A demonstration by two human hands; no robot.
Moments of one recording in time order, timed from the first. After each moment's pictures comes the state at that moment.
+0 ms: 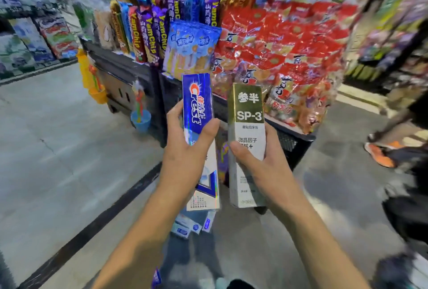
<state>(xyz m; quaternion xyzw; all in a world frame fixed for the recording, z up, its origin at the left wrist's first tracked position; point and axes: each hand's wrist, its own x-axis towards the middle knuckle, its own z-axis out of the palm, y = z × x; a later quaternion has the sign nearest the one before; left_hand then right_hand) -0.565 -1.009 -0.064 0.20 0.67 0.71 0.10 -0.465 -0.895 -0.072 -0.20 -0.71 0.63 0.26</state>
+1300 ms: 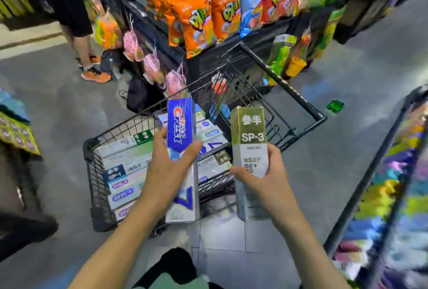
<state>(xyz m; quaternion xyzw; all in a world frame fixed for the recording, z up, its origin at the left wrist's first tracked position) 0.131 -0.782 -0.165 0.56 0.51 0.37 0.54 0.309 -0.884 -0.170 -0.72 -0.34 0.34 0.51</state>
